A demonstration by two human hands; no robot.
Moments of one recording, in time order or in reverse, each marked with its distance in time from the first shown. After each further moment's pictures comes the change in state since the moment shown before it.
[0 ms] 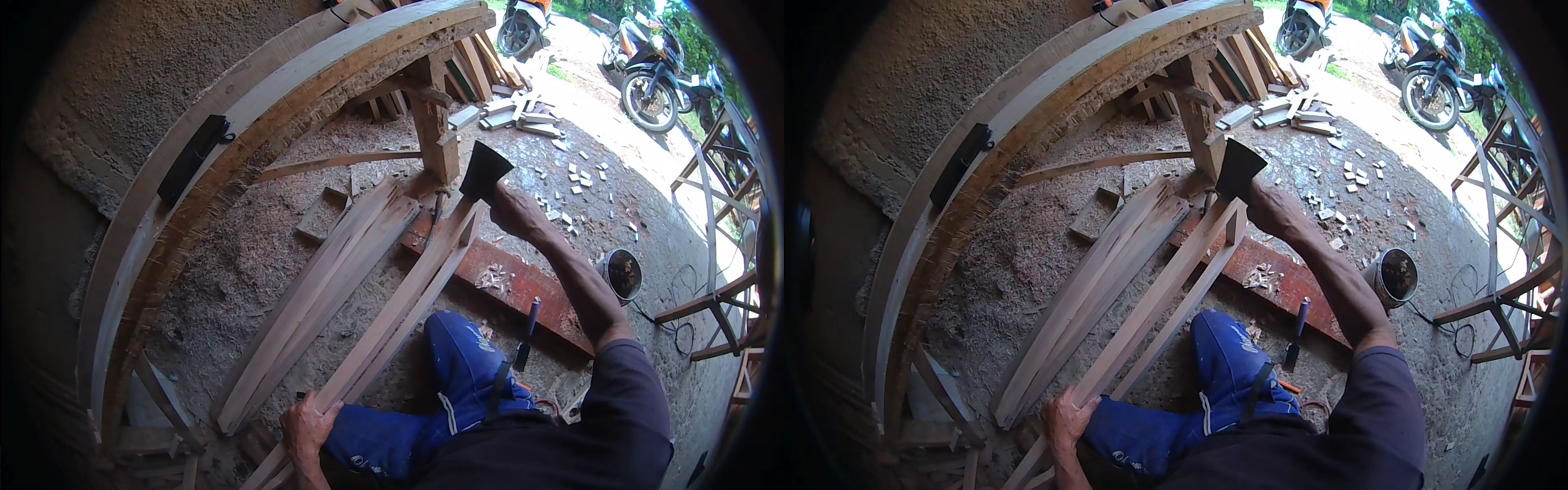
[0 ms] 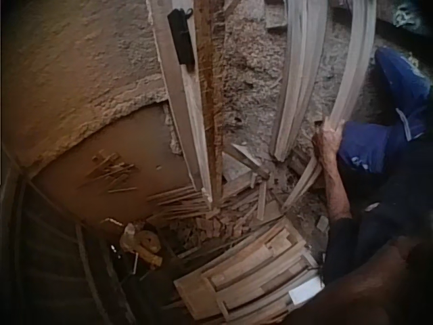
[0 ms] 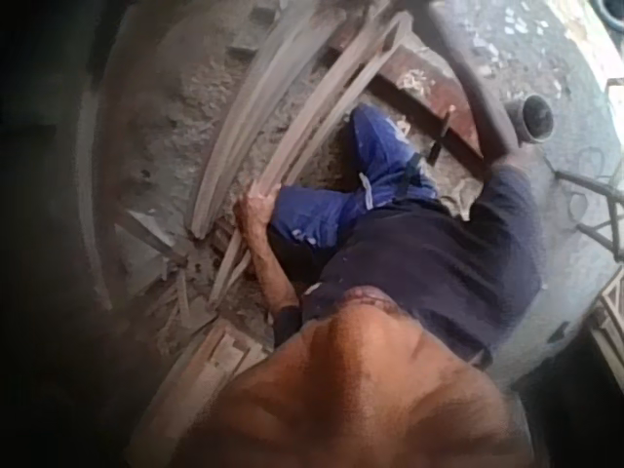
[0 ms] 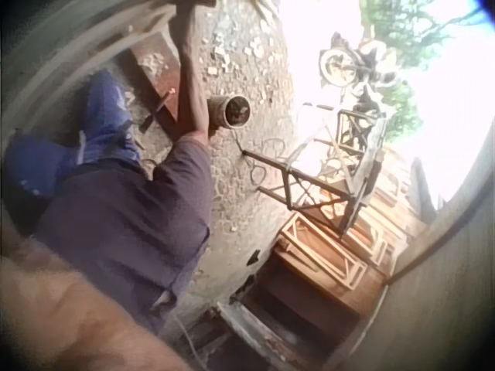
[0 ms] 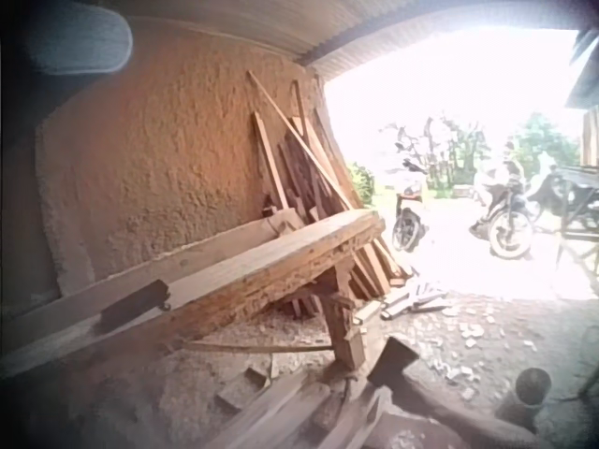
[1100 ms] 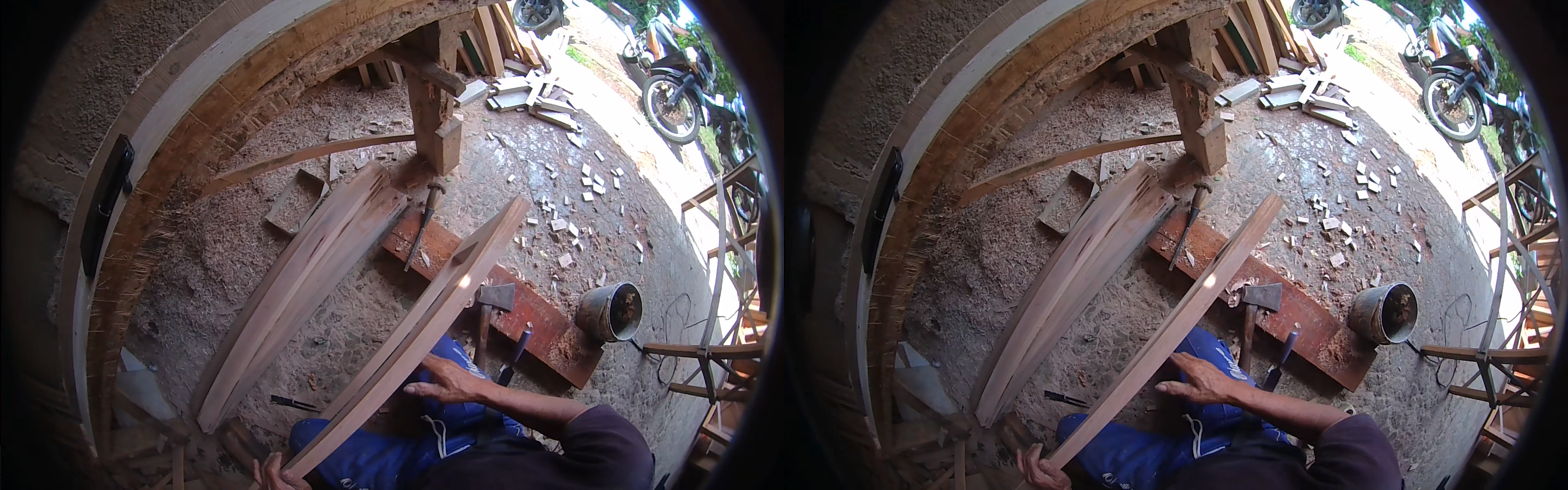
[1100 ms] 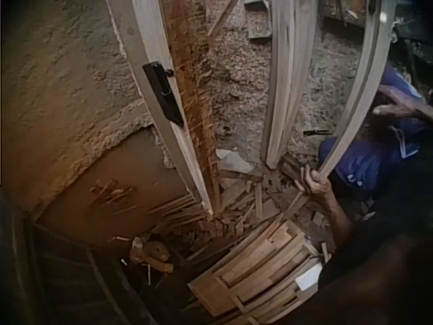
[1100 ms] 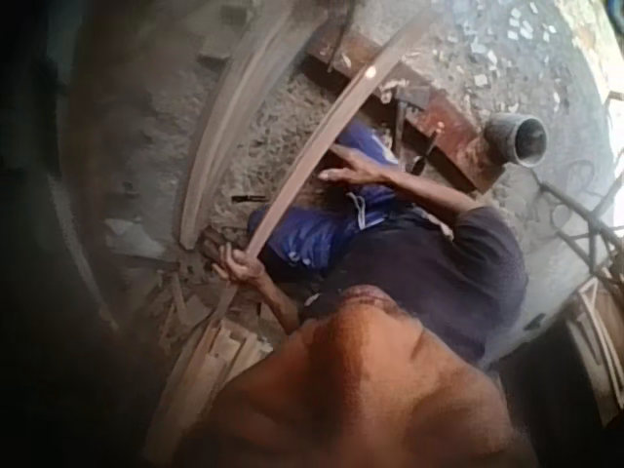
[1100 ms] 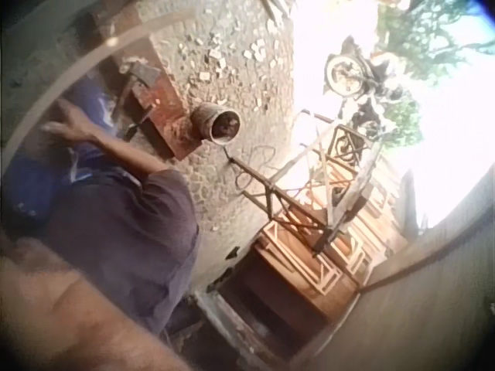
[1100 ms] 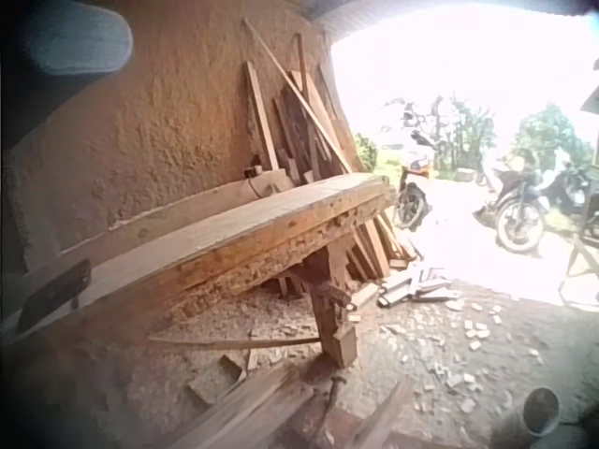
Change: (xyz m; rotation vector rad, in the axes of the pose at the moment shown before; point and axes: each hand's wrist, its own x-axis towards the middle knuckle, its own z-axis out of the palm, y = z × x) left_hand -0.048 -0.012 0.053 0.038 0.786 -0.124; right_hand -0.151 -0.106 0.117 0.950 -0.710 -0.014
